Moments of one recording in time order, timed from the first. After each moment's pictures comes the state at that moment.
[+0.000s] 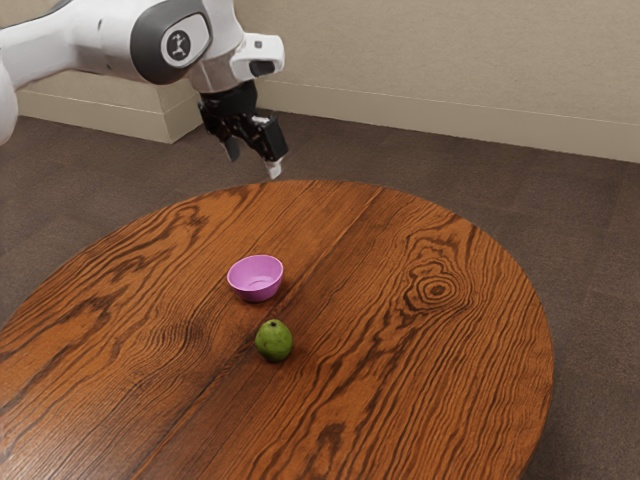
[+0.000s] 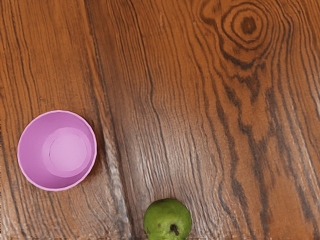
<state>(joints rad) -0.85 0.08 0.74 -1.59 -0.05 1.84 0.12</state>
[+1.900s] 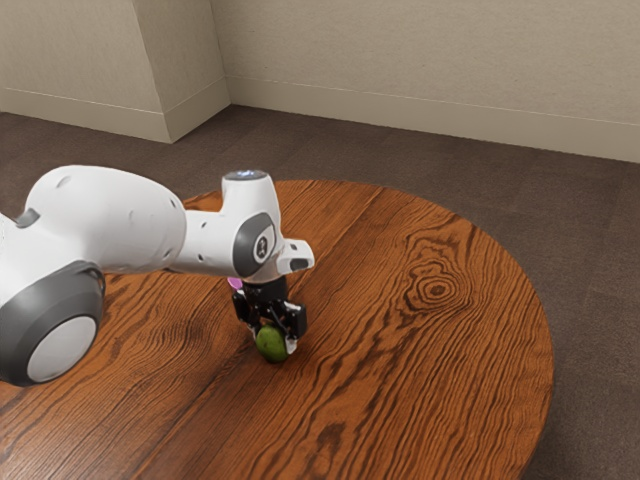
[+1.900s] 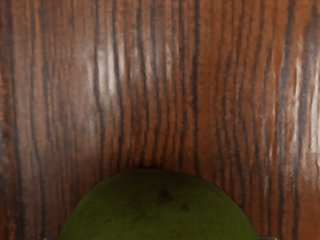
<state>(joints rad) -0.77 0.53 0.71 -1.93 -0.50 2.18 0.23</state>
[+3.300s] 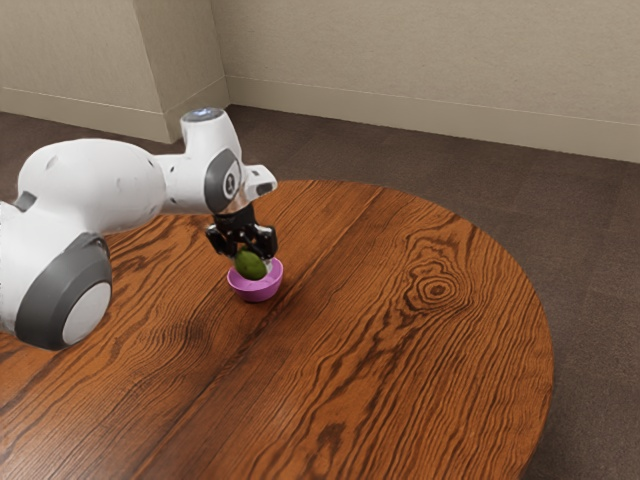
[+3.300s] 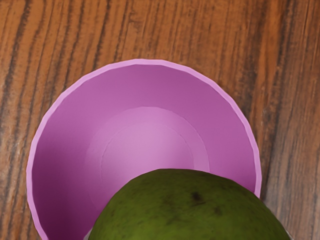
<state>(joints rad) -0.53 0.60 0.71 -1.67 -0.47 2.20 0.14</state>
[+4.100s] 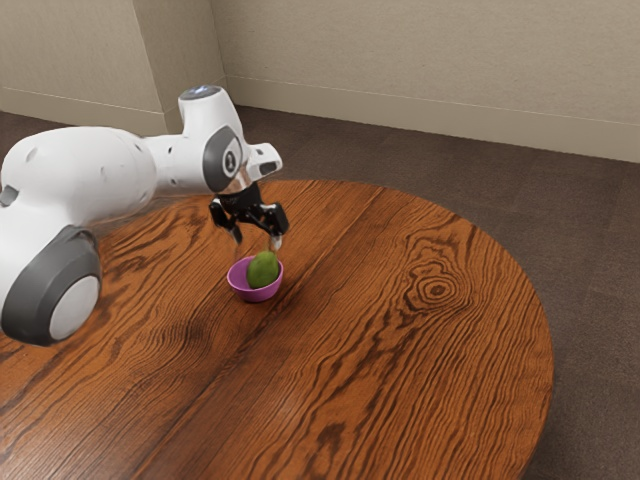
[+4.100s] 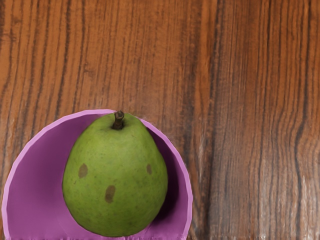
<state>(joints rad) -0.52 0.57 0.68 -1.61 -0.49 2.17 0.21</state>
